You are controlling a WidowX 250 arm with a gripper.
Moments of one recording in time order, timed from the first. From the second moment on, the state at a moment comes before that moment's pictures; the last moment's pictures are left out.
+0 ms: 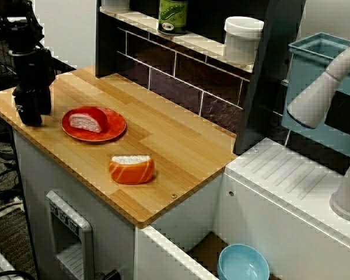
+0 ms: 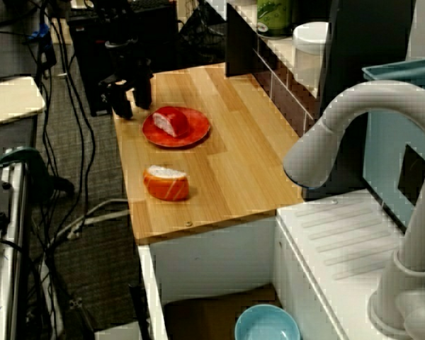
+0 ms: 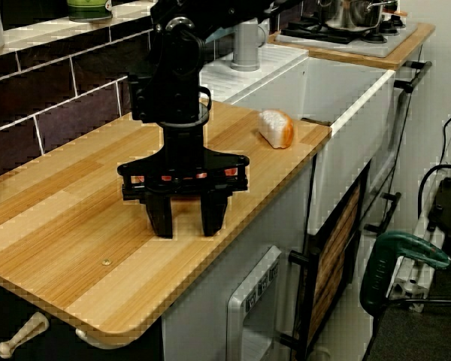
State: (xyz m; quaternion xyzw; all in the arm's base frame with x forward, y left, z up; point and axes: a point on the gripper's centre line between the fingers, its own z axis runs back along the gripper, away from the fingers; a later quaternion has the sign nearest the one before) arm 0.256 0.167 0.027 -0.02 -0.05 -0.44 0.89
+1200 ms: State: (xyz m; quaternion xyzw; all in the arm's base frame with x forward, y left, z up) arm 0.273 0.151 0.026 -0.07 -0.03 -0.42 0.90
